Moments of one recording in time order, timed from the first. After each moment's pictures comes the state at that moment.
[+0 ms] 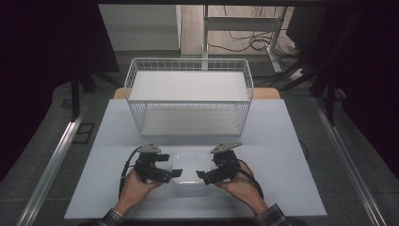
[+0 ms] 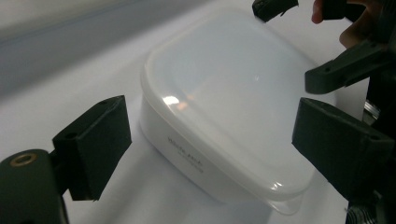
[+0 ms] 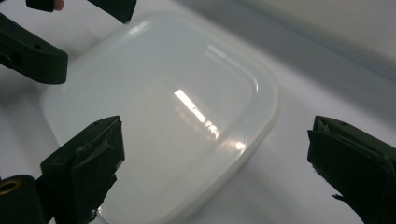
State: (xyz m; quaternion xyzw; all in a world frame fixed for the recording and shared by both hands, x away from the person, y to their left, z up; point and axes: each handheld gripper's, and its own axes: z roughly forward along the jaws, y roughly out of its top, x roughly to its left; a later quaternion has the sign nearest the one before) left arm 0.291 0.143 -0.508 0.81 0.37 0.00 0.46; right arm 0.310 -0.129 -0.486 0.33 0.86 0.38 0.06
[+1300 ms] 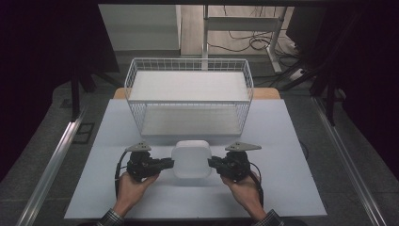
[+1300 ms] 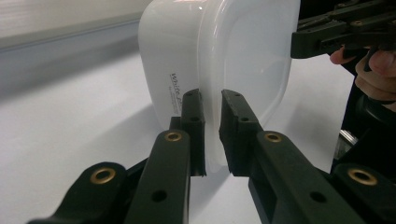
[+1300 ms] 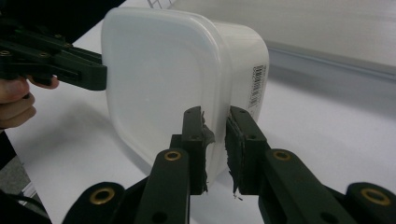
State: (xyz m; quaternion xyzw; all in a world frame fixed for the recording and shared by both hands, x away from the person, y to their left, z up) left arm 0.282 0.166 -0.494 0.76 0.41 0.00 0.50; right arm 0.293 -0.152 -0.462 0.41 0.79 0.45 0.07
